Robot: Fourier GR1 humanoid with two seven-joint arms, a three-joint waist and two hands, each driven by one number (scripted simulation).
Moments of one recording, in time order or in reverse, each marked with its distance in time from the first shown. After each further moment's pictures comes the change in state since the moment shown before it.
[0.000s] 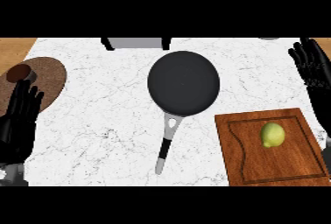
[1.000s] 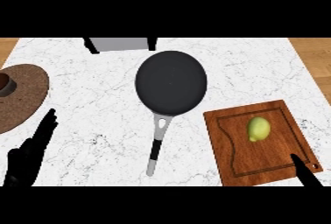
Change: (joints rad) left arm 0.137 0.092 -0.172 0.057 -0.214 -0.022 0.083; right arm 0.600 0.484 -0.240 0.028 0.212 -1.023 -0.076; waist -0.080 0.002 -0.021
